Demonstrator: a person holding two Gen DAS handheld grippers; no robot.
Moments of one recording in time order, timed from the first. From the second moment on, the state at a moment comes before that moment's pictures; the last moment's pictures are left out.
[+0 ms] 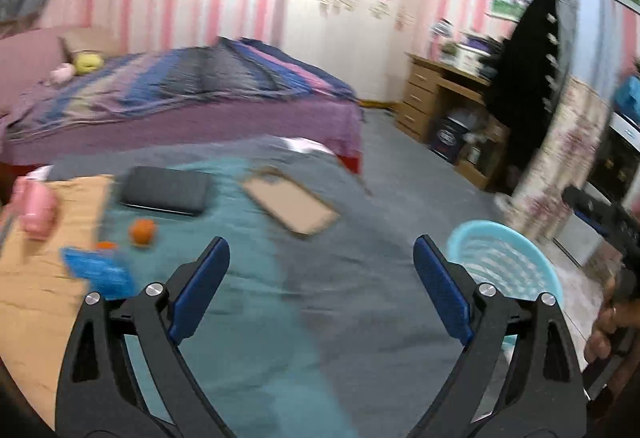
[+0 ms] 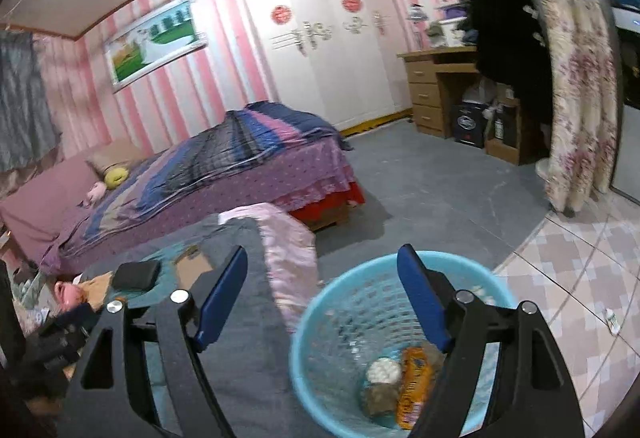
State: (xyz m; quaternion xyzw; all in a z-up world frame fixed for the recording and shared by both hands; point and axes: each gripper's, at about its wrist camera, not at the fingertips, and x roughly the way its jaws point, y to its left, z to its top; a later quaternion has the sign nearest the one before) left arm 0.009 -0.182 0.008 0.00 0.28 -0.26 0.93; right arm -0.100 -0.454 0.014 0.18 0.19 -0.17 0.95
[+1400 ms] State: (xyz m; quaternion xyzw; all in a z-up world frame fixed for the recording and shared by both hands) left arm 0.118 -0.036 -0.080 -0.05 0.37 -0.09 0.93; right arm 0.076 -0.243 -0.046 0.11 0.30 0.04 0.95
